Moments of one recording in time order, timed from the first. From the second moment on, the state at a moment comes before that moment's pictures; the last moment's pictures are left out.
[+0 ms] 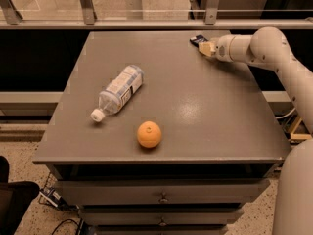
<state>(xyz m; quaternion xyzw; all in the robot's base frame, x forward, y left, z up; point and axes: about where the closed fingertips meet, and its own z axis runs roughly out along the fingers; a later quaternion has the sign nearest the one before) 0.847 -0.213 0.836 -0.22 0.80 0.18 0.54</state>
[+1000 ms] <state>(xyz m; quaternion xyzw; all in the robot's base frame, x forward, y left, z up) 0.847 -0.213 0.836 -0.22 0.80 0.18 0.54</state>
